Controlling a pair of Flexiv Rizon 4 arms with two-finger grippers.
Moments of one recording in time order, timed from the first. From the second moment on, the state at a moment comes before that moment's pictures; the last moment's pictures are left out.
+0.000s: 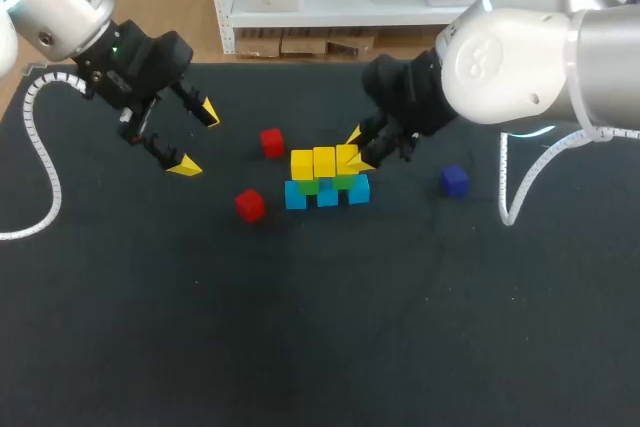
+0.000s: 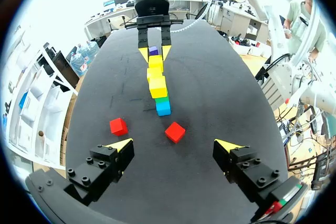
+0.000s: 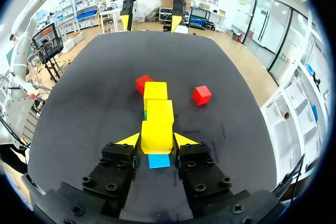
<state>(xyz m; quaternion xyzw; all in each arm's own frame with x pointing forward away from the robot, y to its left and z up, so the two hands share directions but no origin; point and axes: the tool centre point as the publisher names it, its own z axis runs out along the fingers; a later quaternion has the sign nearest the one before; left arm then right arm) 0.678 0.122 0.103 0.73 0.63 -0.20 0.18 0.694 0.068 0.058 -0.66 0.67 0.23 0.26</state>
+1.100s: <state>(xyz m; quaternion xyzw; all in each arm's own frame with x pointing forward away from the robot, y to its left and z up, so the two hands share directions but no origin) 0.678 0.122 0.103 0.73 0.63 -0.20 0.18 0.696 0.070 0.054 -0.66 0.67 0.24 0.25</state>
